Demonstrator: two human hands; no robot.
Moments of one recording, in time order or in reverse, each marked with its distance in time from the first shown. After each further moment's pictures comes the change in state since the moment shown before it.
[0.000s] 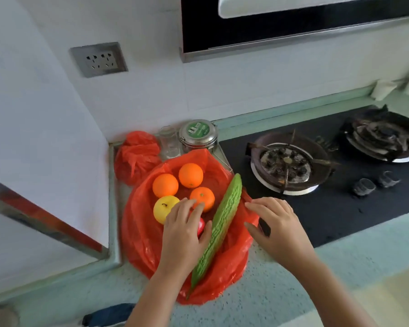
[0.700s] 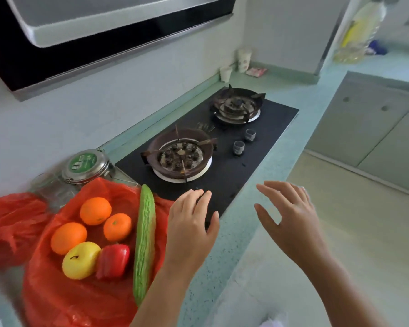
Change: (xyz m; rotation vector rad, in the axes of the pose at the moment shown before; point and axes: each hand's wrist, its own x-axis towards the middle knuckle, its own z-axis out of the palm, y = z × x) left_hand 0.013 0.140 0.022 -0.298 -0.257 0.444; right_hand -0.135 -0.004 -0.103 -0.328 0.474 0.518
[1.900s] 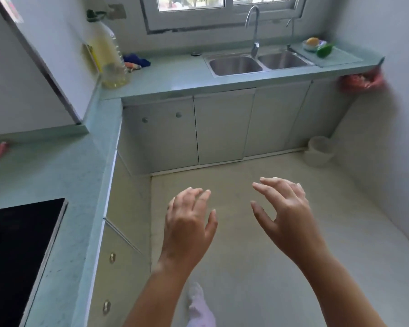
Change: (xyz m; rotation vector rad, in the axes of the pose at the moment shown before) left_hand 0.264 0.437 0.389 -0.328 -0.290 0.706; right_hand 0.024 0.486 -0.223 -0.422 0.358 0.669
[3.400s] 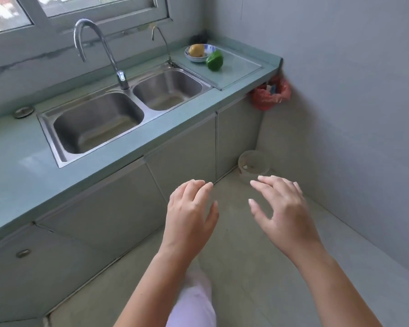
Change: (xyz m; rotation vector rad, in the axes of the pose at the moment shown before) left_hand 0.552 0.143 0.413 -0.299 -0.246 0.386; right_hand 0.396 0.464 0.048 -0.223 0.164 0.418
